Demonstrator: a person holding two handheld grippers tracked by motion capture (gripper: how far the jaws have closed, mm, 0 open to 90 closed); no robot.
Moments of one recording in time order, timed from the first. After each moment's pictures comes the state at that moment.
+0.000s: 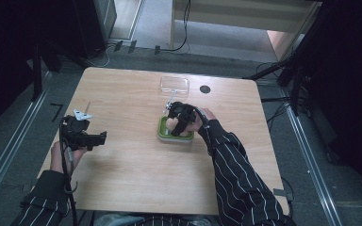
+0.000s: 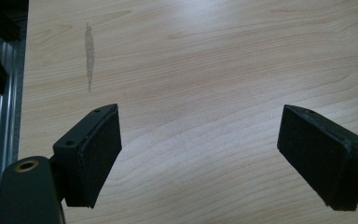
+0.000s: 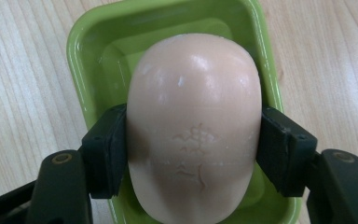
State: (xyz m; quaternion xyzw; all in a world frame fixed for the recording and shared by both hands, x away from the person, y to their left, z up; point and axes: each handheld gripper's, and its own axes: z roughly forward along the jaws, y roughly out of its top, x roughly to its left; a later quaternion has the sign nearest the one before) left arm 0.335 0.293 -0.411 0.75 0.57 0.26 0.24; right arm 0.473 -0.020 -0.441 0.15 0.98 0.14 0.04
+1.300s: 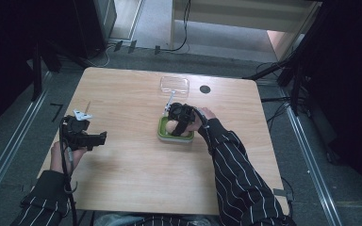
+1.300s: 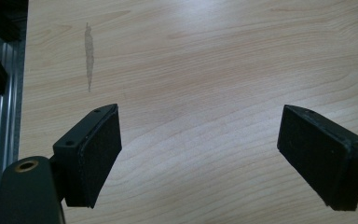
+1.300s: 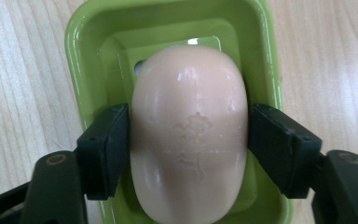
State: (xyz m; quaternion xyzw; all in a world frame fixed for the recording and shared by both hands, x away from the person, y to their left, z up) left arm 0.335 0.293 -0.411 0.75 0.57 0.26 0.24; right arm 0.474 -0.018 -0.443 0.11 0.98 0.14 0.06
